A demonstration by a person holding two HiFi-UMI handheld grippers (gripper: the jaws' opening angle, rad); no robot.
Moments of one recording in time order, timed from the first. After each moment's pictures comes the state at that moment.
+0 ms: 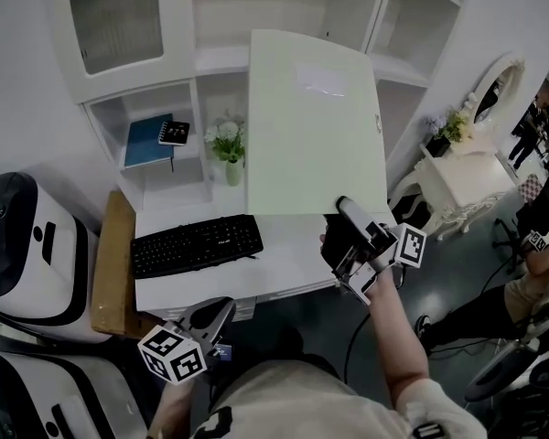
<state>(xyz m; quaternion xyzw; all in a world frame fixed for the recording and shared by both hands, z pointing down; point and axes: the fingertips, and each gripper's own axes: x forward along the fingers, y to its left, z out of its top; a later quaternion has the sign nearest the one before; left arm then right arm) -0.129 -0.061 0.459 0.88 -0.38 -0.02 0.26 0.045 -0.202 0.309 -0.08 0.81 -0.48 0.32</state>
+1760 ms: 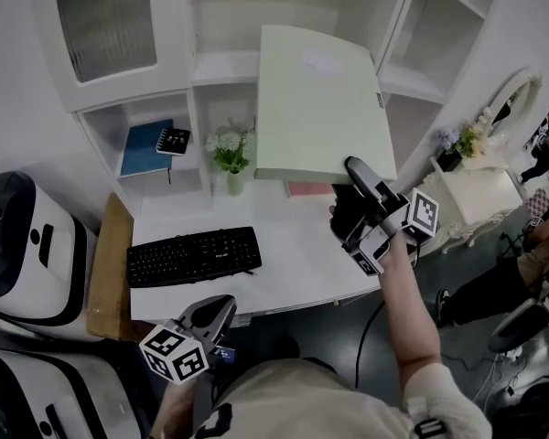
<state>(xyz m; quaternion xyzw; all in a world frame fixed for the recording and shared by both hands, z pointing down) -0.119 -0.126 0.451 0.87 -0.41 -0.03 0.27 0.056 -0.327 0.277 -0.14 0.77 -0.54 0.30</state>
